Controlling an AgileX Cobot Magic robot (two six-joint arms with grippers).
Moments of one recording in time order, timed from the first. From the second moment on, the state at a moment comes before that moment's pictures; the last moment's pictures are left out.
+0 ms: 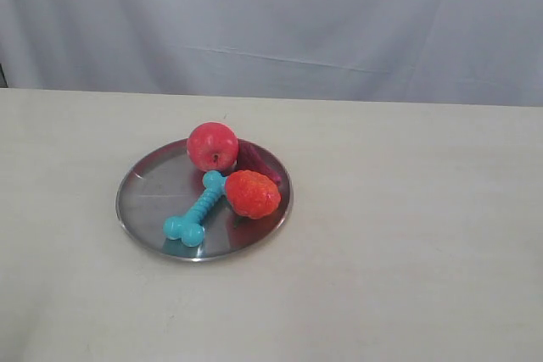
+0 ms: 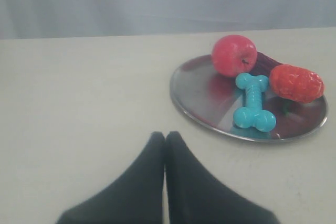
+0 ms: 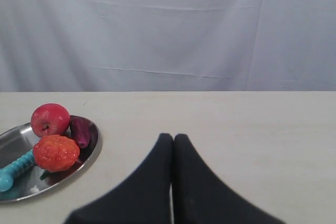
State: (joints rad) left arm -0.23 0.00 0.00 0.13 0.35 -0.16; right arm -0.30 0.00 -0.31 0.01 0.53 0.11
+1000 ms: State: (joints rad) left arm -0.23 0.00 0.00 0.13 0.35 -0.16; right arm 0.10 1.01 -0.95 -0.02 0.83 0.14
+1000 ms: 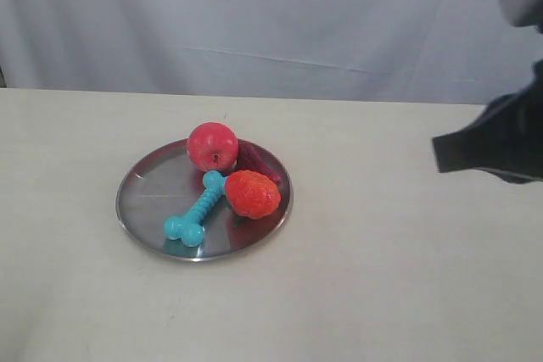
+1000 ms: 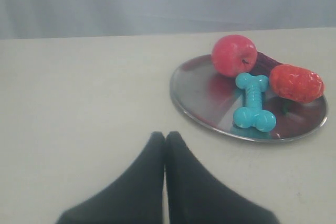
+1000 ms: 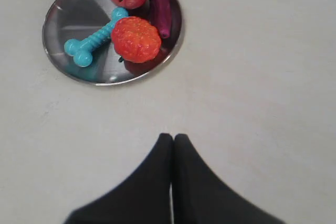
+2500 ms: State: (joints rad) left arm -0.23 0.00 0.00 0.13 0.35 -0.16; right arm 0.48 2.17 -1.85 -0.29 0.87 0.89
